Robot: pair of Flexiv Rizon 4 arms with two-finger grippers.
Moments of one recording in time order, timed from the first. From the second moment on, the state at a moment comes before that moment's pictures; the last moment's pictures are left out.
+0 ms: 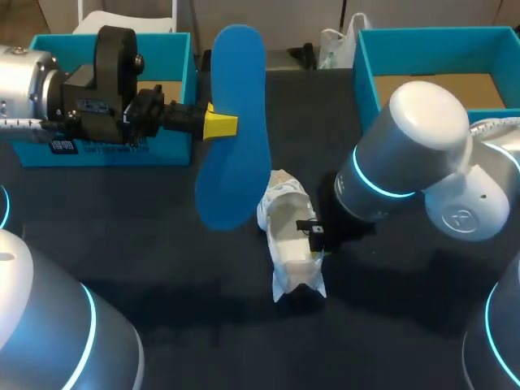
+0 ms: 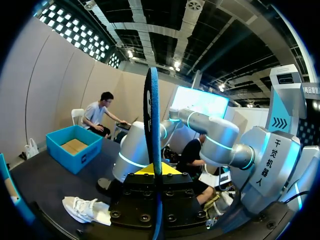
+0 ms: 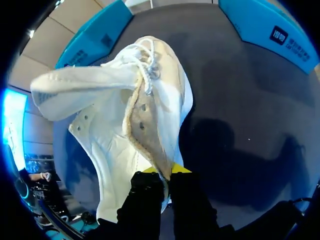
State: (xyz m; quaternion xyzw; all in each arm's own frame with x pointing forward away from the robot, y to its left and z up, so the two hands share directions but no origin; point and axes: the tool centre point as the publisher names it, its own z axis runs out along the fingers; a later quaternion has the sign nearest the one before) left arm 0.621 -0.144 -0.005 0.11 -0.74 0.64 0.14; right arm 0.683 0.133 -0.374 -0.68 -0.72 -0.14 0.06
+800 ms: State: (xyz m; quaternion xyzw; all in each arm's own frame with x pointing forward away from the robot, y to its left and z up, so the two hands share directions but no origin) left arm 0.621 -0.144 -0.005 0.11 -0.74 0.64 0.14; right arm 0.684 0.128 -0.395 -0.69 -0.70 -0.16 0.10
